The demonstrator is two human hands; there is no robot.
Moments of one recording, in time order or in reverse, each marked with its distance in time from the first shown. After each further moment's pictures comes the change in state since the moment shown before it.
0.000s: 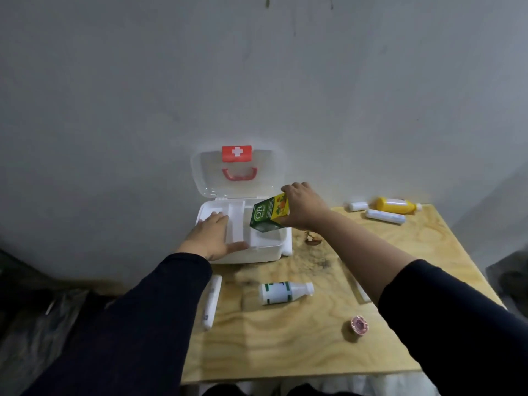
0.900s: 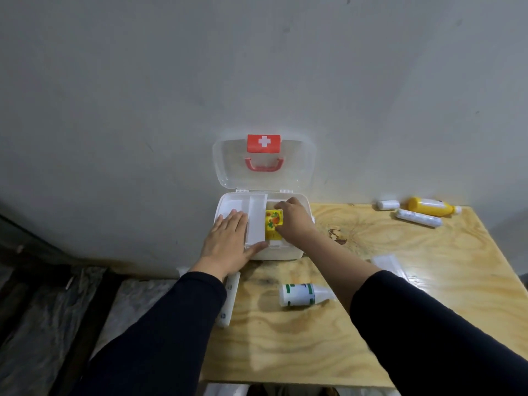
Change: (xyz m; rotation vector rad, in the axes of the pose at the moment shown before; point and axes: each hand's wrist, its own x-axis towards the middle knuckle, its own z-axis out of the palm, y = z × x) left_hand 0.009 -0.022 0.043 0.120 0.153 0.057; right_hand 0.041 -0.038 0.086 0.278 -0.036 0.111
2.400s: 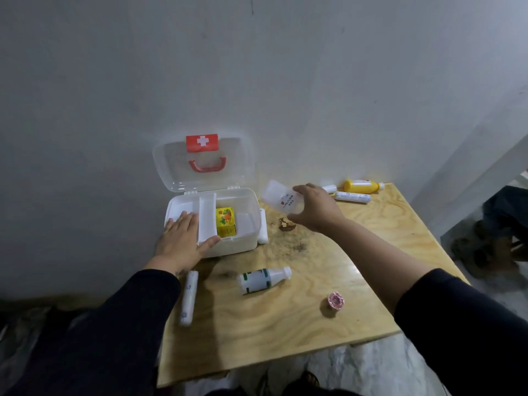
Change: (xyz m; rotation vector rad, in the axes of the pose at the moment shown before) left_hand 0.002 0.000 0.002 0.028 -0.033 0.007; right_hand -0.089 0.073 -0.097 -0.127 0.191 0.110
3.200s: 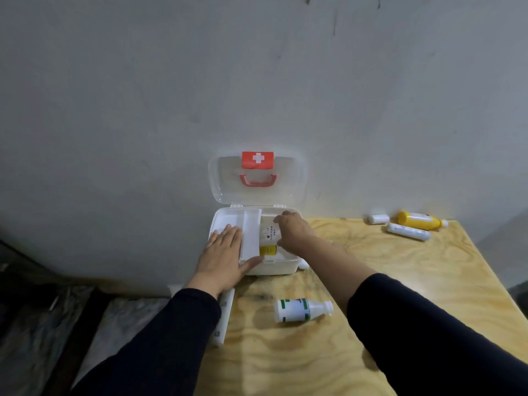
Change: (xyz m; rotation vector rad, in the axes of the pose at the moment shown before) left_hand -0.001 0.000 0.001 -0.035 0.039 0.000; right_hand 0.069 -0.089 0.085 -0.142 -0.236 -0.248
